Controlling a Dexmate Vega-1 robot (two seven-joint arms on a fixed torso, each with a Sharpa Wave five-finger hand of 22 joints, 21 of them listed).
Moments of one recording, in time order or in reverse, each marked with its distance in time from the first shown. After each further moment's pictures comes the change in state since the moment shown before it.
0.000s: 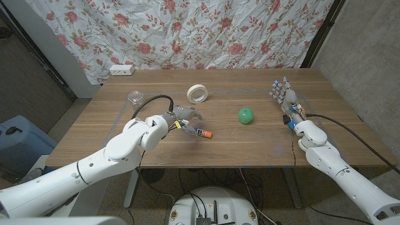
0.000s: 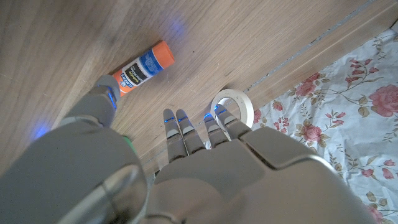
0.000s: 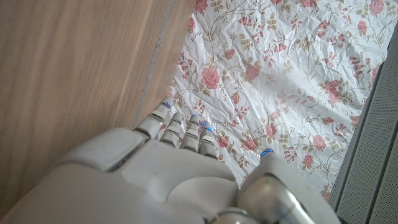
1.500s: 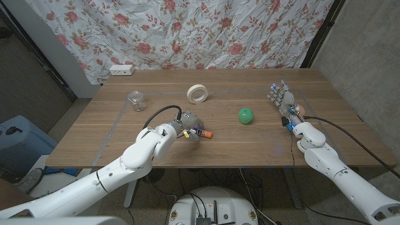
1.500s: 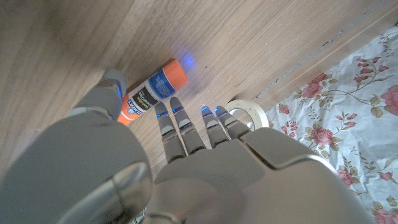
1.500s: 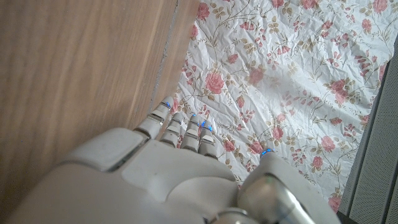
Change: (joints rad) left arm 0.037 -0.150 0.005 0.142 0.175 -0.077 -0.001; left_hand 0.104 0.043 -0.080 0.016 0.000 0.166 -0.048 0.023 0.002 0.231 -0.009 0.013 0.005 0.112 0.003 0.016 0.002 -0.019 0.002 0.000 0.002; right arm 0.002 0.013 -0.006 0.019 0.026 -0.010 0.029; right_hand -0.009 0.009 0.011 -0.006 0.000 0.005 0.005 0.000 0.002 0.000 0.000 0.000 0.000 0.000 0.000 0.004 -0.014 0.000 0.000 -0.001 0.000
